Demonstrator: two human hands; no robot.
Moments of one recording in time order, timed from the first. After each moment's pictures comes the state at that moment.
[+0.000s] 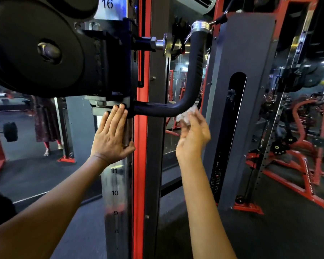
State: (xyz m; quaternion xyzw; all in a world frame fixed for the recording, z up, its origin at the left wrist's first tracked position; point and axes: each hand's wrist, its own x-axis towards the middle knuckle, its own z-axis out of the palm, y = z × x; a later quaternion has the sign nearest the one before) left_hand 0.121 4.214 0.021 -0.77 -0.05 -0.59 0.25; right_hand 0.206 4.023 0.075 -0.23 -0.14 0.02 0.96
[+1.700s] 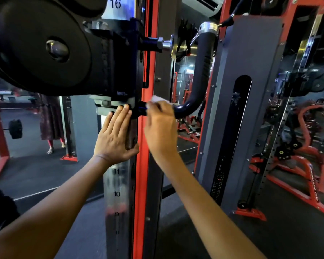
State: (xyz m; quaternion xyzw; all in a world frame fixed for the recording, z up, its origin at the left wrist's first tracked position) left_hand 0.120 4.213 0.021 -0.77 -0.04 -0.59 0.23; right_hand 0.168 4.066 0.077 -0.64 -0.45 -0.47 0.42
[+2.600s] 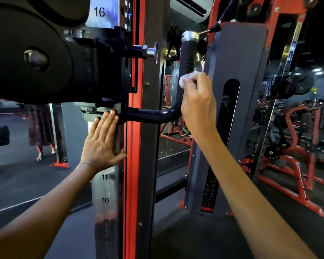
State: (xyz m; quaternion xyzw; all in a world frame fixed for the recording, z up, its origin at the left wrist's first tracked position) left_hand 0.119 4.211 0.021 -0.77 -0.04 -0.59 0.23; right_hand 0.242 3.986 0.142 -0.57 -0.40 -0.63 0.33
